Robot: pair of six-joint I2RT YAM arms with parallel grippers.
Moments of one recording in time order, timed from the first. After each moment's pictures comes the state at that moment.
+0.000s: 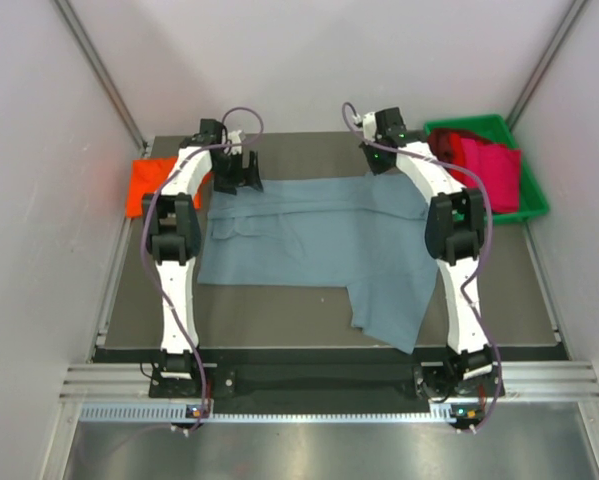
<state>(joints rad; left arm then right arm) -0.06 2.40 2.14 -0.83 0.40 -0.06 0.27 2.42 2.19 -0.65 -0.04 -0.24</state>
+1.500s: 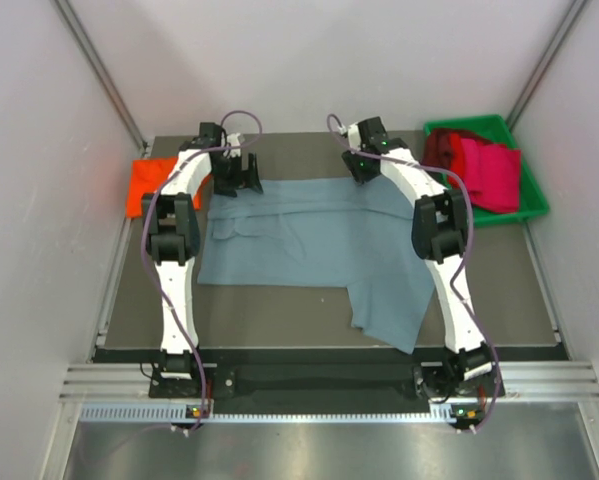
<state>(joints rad) -0.05 2.40 2.10 -0.79 0.40 -0.08 0.32 2.50 2.27 -0.68 -0.01 -0.22</state>
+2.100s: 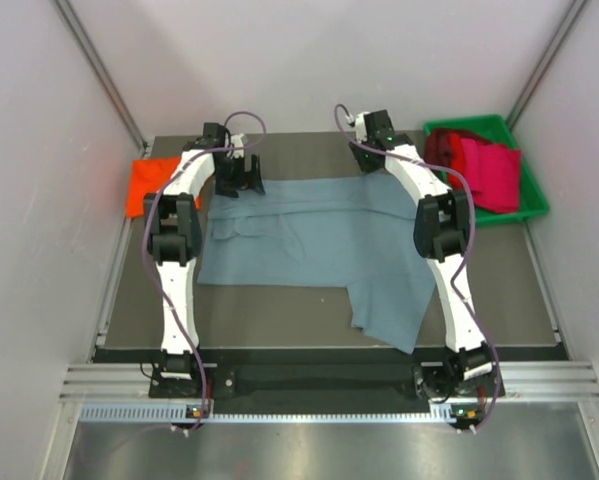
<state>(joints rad) -0.07 2.39 2.08 -0.79 0.38 -0.08 0.30 2.53 2.33 -0.64 0.05 -0.21</state>
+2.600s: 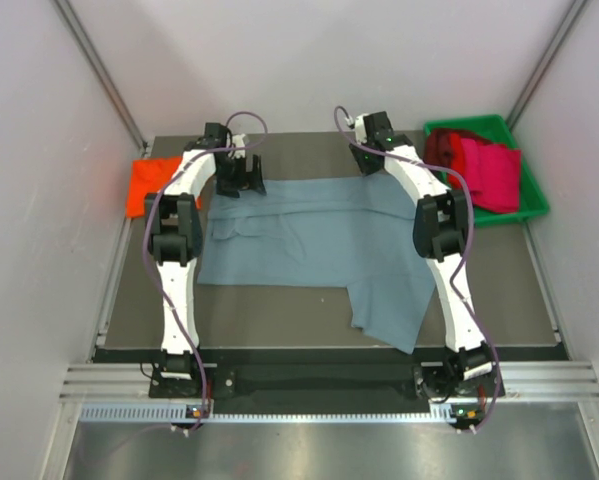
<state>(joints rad) -0.08 2.39 2.08 -0.79 0.37 -0.08 0.29 2.55 2.35 -0.64 0.05 -0.21</state>
